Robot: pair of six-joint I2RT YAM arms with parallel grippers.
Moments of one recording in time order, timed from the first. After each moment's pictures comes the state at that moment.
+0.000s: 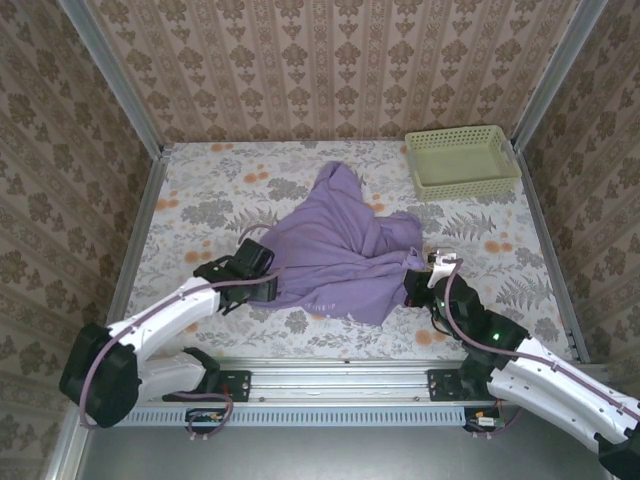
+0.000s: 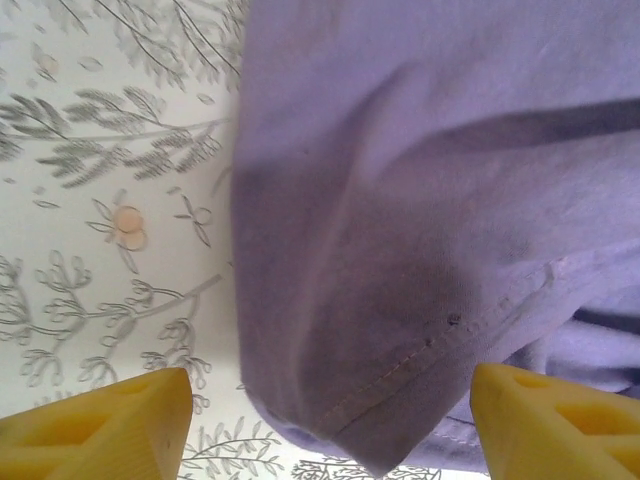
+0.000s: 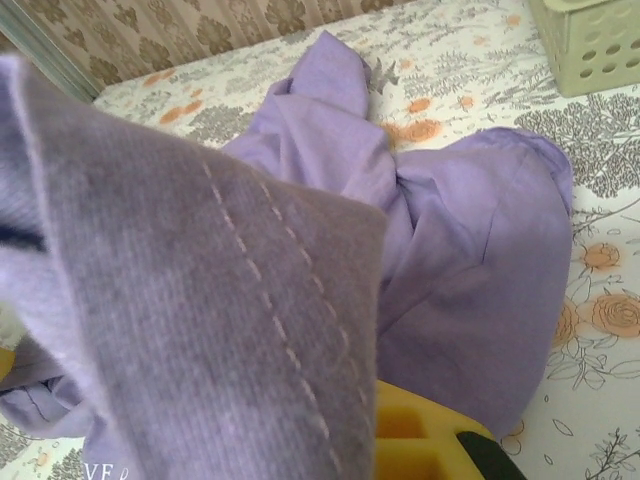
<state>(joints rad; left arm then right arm) -0.64 1.18 0.65 -0.65 -0.20 -0.44 0.77 0.54 0.38 -0.29 0.39 0.57</state>
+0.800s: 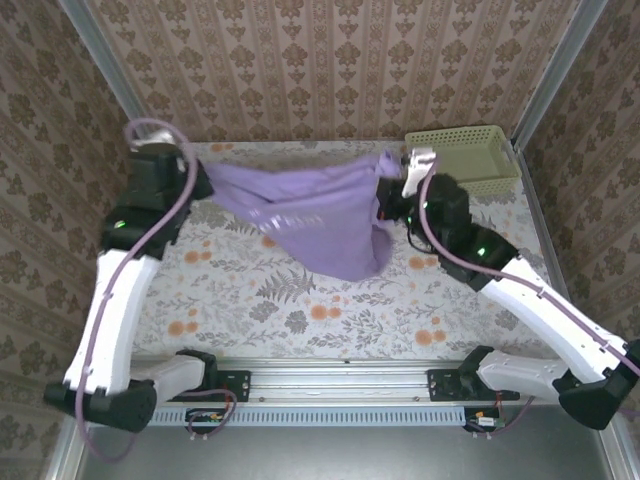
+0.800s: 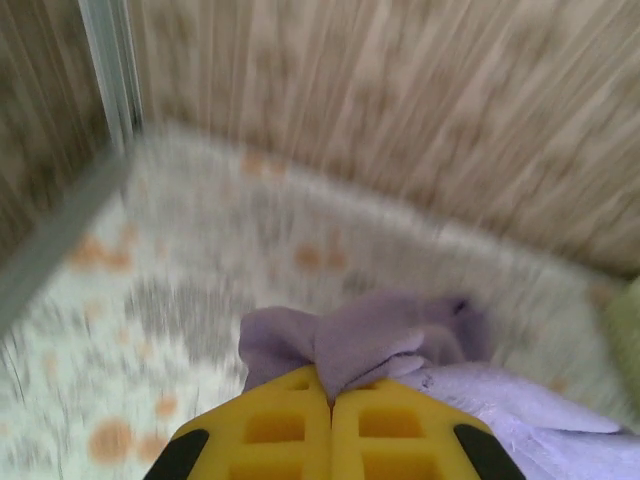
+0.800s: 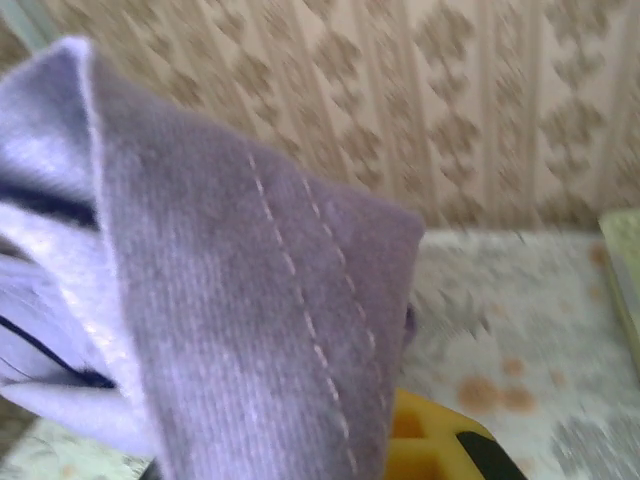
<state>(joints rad) -0.27 1.09 1.54 -0.83 -0.23 -0.43 0.67 1.13 1.29 -0.35 0.29 0.35</state>
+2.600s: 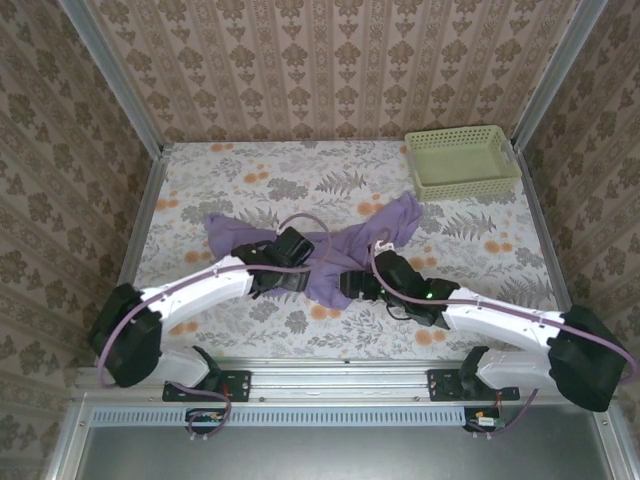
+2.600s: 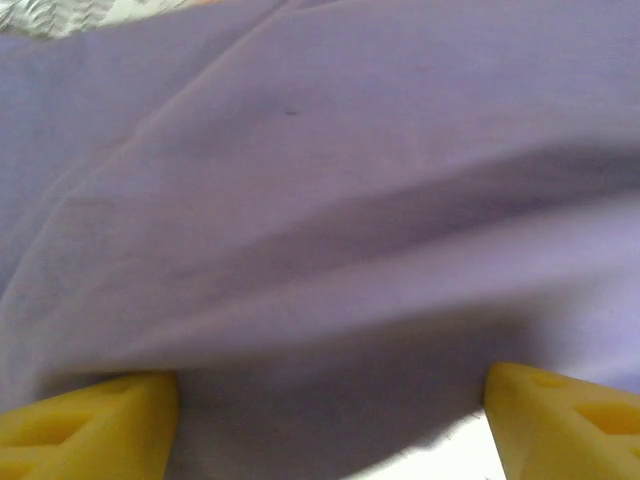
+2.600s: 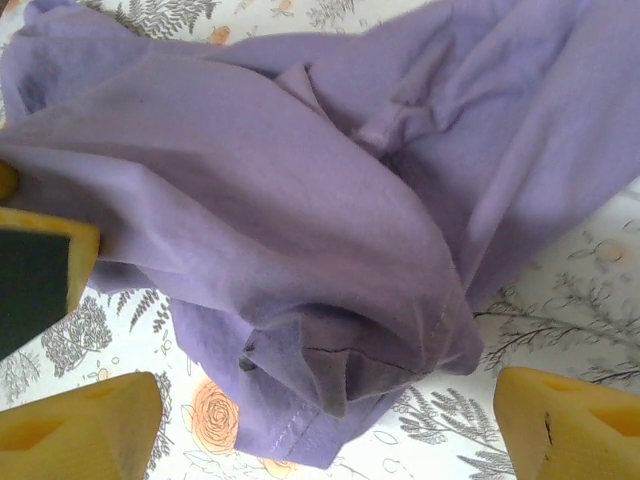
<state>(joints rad) -0.83 1.42 0.90 -0.65 -0.31 -0.40 0.84 1.20 0.59 -0.10 0.16 0.71</state>
